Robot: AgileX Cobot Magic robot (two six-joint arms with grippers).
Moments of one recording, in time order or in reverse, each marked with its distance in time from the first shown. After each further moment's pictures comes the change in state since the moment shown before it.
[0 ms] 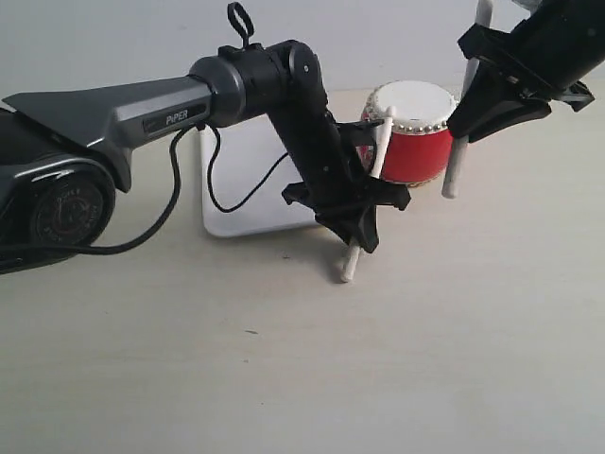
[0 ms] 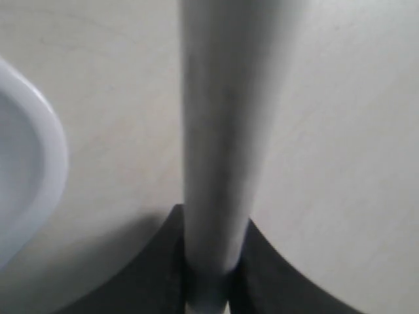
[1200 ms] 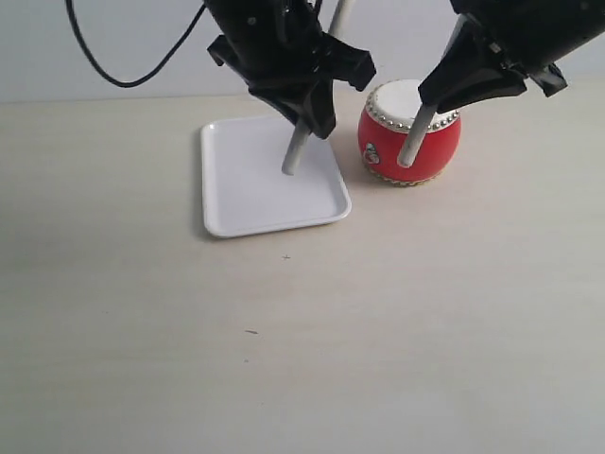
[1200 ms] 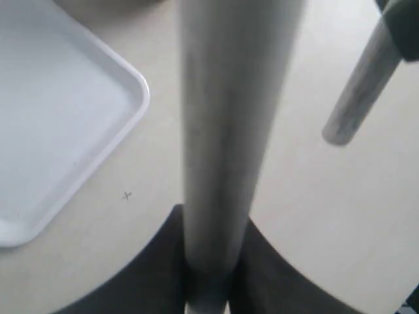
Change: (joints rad) left arm 0.000 -0.558 0.290 0.224 -0.001 -0.003; right arm 0.010 -0.040 0.006 0.190 0.006 -0.041
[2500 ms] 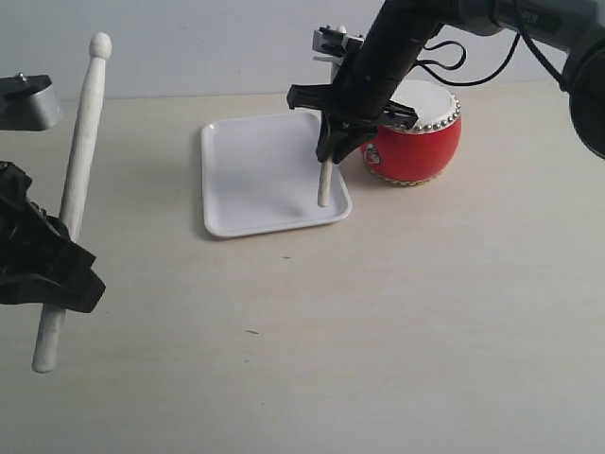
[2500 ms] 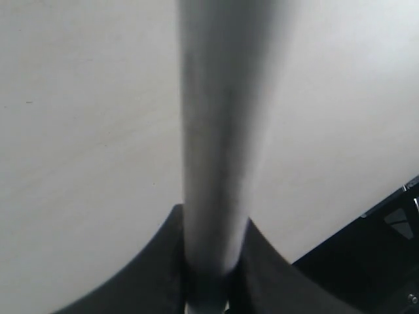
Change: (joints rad) left arm 0.176 -0.826 1.065 -0.028 -0.196 -0.004; right arm 0.307 0.671 -0.739 -0.429 0.011 0.477
